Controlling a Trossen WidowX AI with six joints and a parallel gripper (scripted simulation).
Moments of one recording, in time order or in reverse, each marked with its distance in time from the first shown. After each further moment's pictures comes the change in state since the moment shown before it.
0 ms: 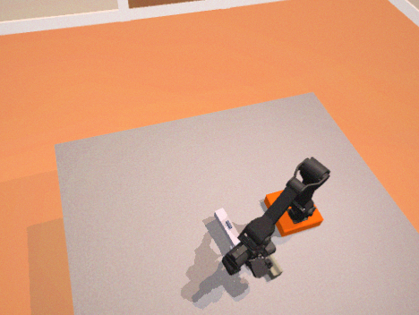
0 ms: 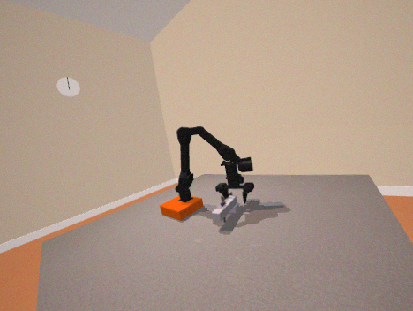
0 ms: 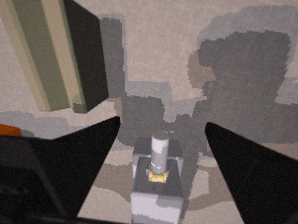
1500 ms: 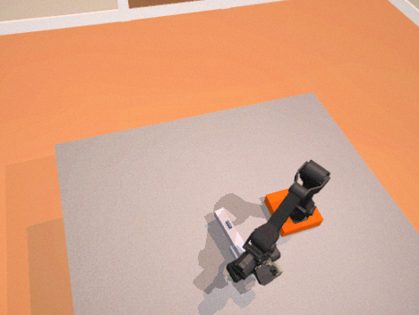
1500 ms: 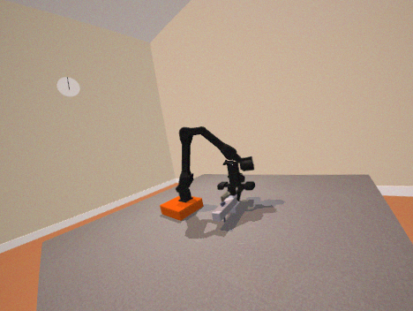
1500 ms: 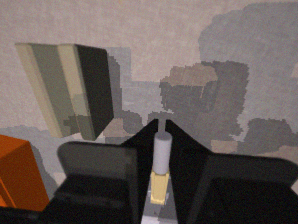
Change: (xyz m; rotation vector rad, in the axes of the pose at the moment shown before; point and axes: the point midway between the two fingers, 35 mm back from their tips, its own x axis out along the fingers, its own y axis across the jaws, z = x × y) arm 0.002 0.003 0.025 -0.012 0.008 0.013
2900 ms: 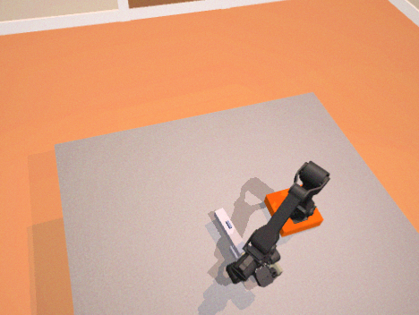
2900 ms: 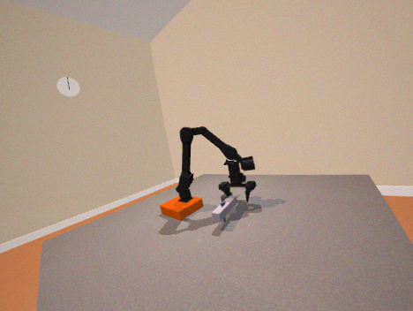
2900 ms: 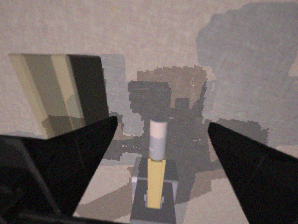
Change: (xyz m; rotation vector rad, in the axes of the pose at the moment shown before) arm 0.001 -0.004 0.005 0.012 -0.004 -0.012
